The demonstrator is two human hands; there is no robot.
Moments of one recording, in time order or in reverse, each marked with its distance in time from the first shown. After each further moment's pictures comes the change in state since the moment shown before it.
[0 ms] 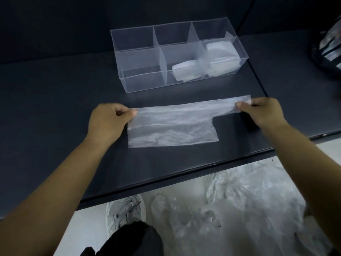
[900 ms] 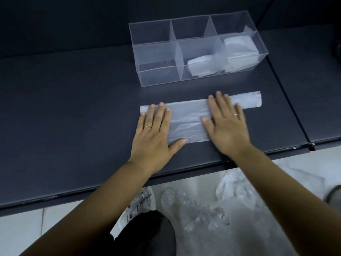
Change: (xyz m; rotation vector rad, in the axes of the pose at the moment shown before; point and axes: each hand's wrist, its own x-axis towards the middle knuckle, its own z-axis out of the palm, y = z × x) left_hand -0.060 -0.005 0.055 0.749 -0.181 0.413; right_hand -0.061 -0.014 0.093 -0.662 -0.123 -0.556
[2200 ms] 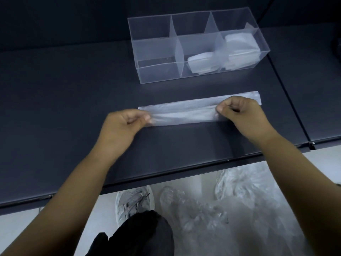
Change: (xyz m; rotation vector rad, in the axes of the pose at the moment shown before) left_hand -0.006 -0.049 -0.040 -1.119 0.155 -0.296; right_hand 0.008 0.020 -0.046 0.844 -0.086 0.188
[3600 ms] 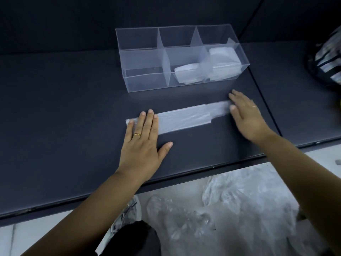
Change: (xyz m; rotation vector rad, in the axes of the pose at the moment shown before) left_hand -0.012 -0.016 0.071 1.119 -0.085 0.317; right_hand 0.030 0.047 -0.047 -0.630 0.123 -0.153
